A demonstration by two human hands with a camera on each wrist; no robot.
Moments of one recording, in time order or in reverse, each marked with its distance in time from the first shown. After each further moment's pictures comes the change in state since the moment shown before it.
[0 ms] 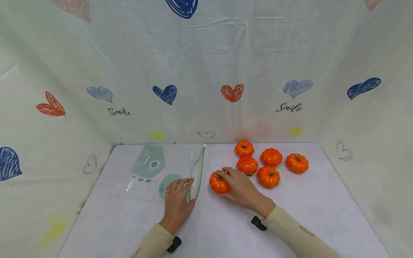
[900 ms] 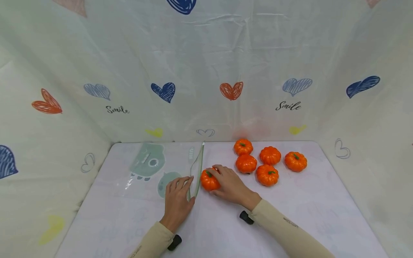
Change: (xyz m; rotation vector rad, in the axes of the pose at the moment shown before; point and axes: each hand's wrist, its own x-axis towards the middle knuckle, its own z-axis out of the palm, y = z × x) left_hand 0.001 0.003 0.003 -0.018 -0.014 -0.014; right_hand 0.026 -0.006 0.022 0.049 -0.057 0.009
